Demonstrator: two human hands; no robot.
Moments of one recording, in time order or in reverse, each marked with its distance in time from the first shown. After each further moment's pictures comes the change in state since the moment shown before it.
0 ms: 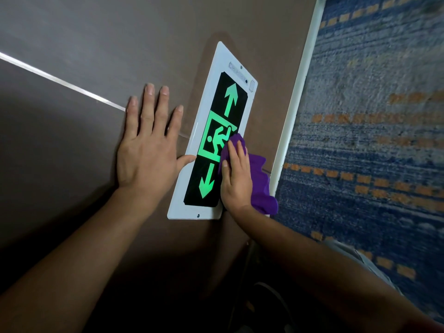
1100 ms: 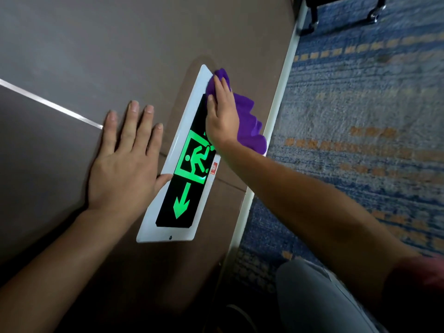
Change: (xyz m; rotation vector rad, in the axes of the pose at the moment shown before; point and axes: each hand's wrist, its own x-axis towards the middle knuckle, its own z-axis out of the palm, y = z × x) left_hand 0.005 0.003 0.002 -0.017 -0.003 0.025; right_hand 0.175 -0.077 -0.033 -0.050 0.120 -0.173
